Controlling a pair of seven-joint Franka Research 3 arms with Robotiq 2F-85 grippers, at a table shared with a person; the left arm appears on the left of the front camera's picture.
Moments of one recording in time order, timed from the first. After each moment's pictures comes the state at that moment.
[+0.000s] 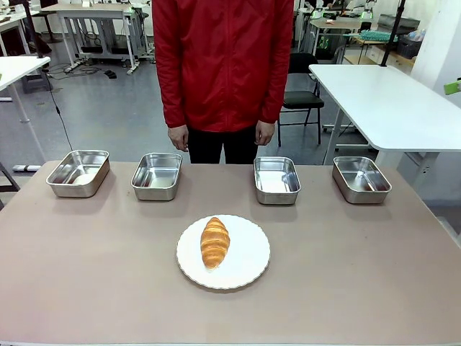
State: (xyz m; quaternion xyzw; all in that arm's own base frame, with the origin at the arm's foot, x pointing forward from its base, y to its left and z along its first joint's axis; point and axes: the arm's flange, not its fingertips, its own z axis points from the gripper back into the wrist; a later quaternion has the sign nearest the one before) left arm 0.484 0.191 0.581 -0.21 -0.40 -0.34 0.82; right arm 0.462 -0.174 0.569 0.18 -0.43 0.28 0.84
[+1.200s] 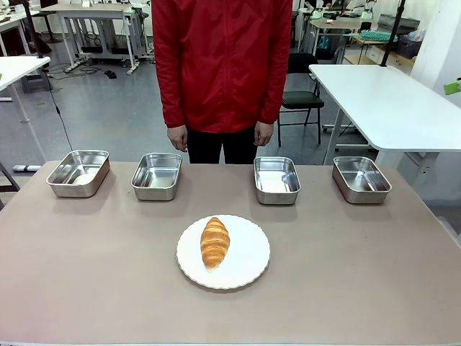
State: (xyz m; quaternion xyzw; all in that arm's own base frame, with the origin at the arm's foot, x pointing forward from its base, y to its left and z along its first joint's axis) left arm 0.484 0.191 0.581 -0.21 -0.40 -0.34 0.82; right arm 0.462 -0.174 0.569 0.18 -0.43 0.28 0.84
